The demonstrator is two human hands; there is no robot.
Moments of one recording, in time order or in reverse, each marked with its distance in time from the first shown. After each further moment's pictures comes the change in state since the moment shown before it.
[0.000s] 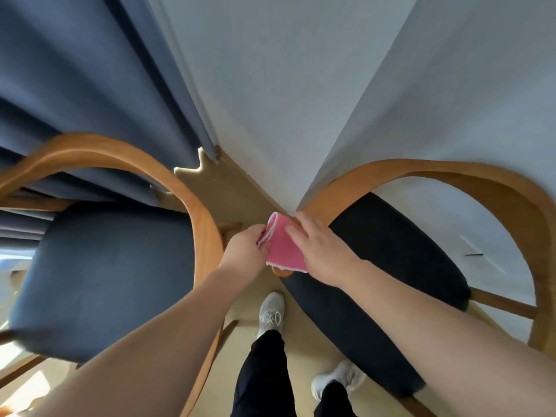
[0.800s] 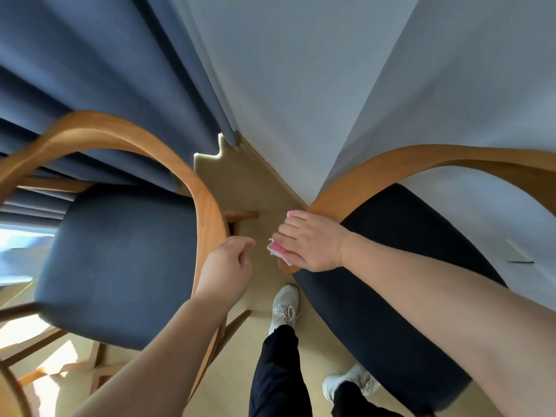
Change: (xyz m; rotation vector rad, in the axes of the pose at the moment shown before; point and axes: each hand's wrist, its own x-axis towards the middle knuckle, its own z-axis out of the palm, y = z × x) left_hand -0.035 -0.038 0.015 0.144 0.243 -0.076; right_hand 0.054 0.032 0.046 -0.296 0.048 -0.618
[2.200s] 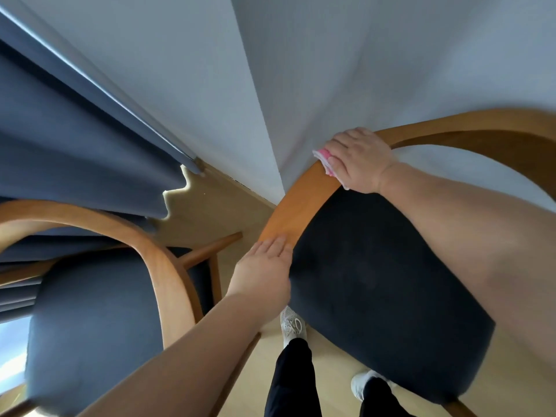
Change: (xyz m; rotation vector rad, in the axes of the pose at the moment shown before) left_hand 0.047 0.123 0.046 0.685 -0.411 0.469; right_hand -0.118 0.168 -0.002 -0.039 0.154 0.780
